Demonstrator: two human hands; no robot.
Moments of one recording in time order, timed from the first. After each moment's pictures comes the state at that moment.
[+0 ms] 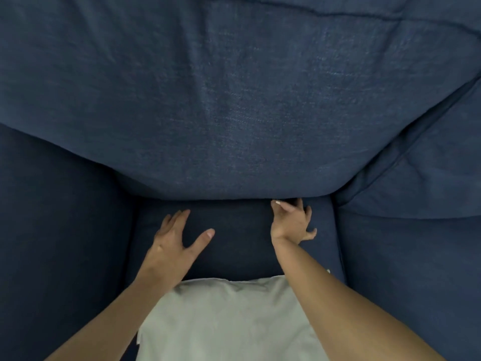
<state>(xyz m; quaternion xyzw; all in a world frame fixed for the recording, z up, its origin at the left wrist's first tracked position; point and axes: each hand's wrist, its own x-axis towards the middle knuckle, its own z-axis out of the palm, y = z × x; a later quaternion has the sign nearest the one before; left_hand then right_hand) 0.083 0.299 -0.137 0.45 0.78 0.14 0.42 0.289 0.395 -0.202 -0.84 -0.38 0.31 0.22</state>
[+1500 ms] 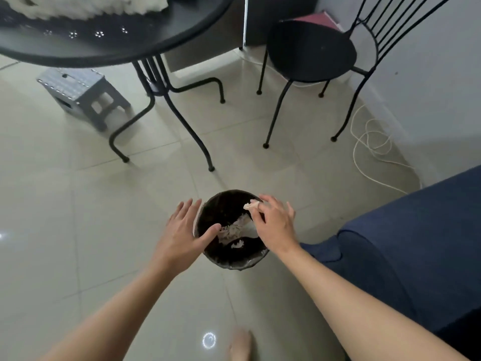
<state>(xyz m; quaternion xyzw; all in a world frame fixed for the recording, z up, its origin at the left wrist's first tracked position) -0.210 -0.506 -0.096 0.04 0.94 0.29 0.19 -0.198 -0.282 -0.131 -0.10 -0.94 0.31 -0.07</state>
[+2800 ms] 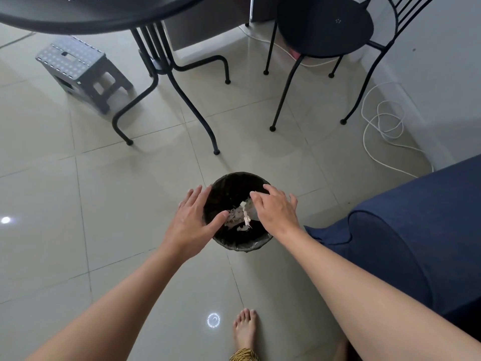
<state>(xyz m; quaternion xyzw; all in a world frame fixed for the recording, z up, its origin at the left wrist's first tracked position) -0.194 -0.512 -0.112 0.05 0.93 0.31 0.21 -0.195 -0.301 -0.152 -0.11 -0.94 0.26 -0.19</state>
